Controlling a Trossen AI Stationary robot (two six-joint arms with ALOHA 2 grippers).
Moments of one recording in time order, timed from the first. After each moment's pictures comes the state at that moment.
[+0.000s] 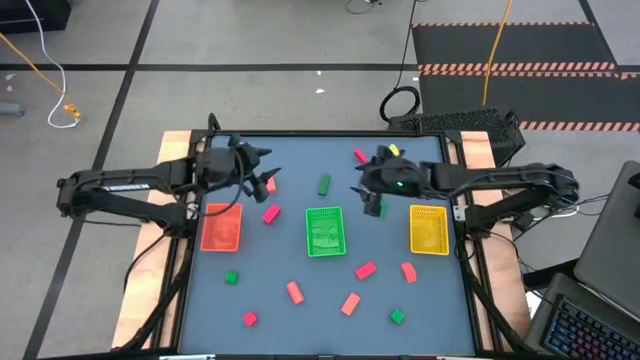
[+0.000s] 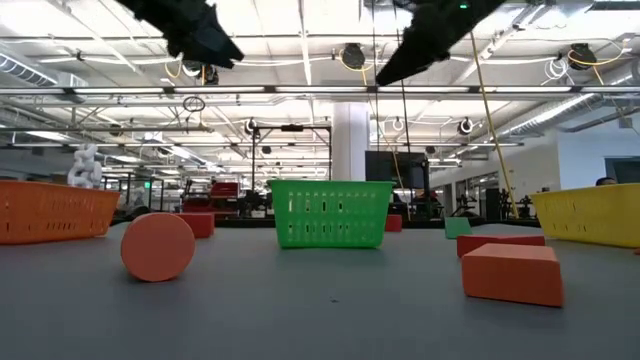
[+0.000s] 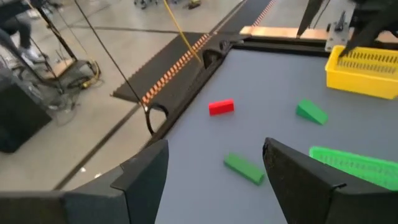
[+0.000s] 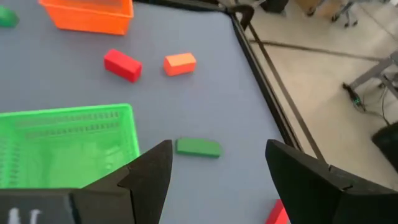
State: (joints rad) left arm 0.16 0.99 0.87 -0.29 -0.38 0.04; right arm -0.09 1.26 0.99 -0.34 0.31 -0.15
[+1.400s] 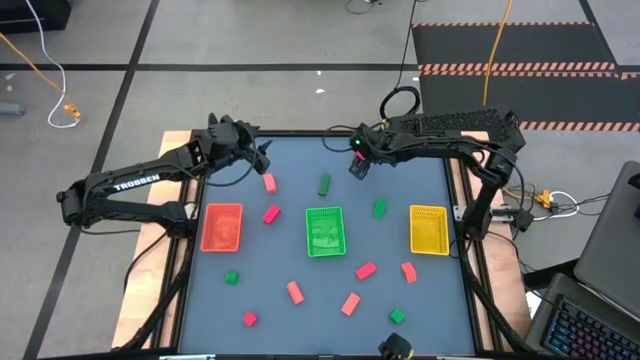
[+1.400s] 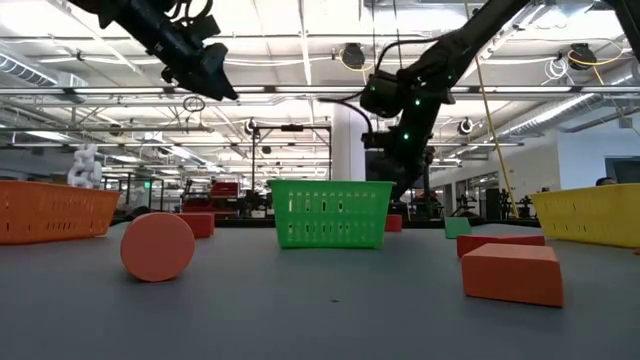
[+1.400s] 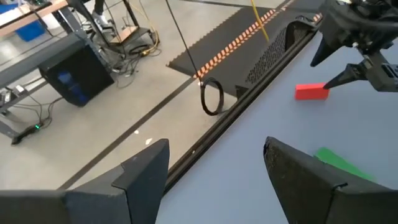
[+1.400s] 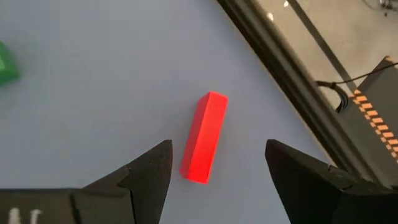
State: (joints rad) left arm 0.47 1.04 0.82 -0.23 -0.36 0.09; right arm -0.53 1.78 1.11 -0.40 0.31 0.02
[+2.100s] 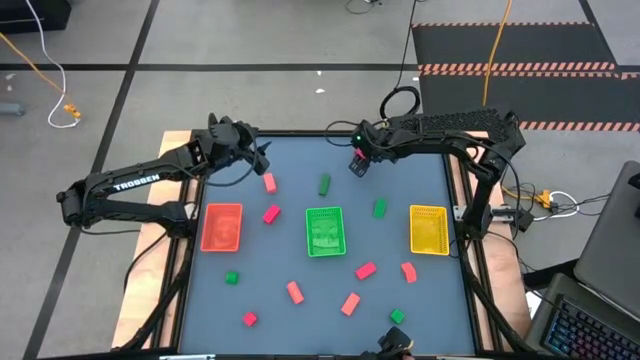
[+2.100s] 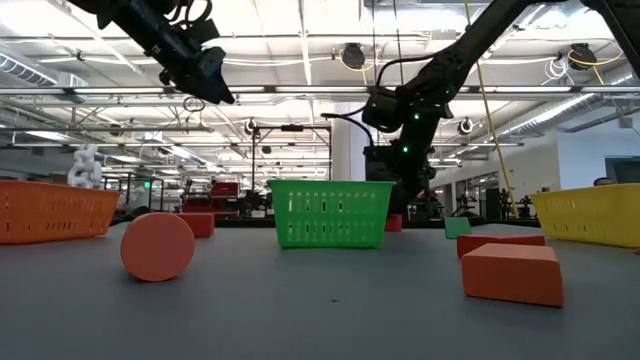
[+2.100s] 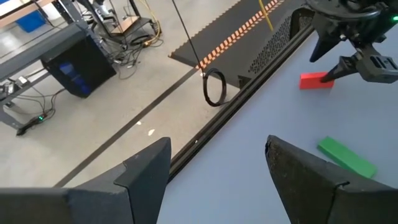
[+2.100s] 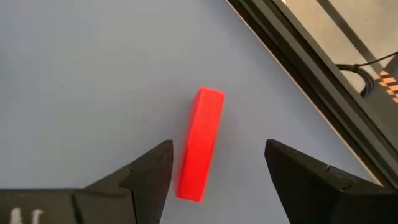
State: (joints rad) left arm 0.47 1.04 0.82 -0.27 -0.36 0.07; right arm -0.59 1.83 1.11 -0.36 0.23 0.05
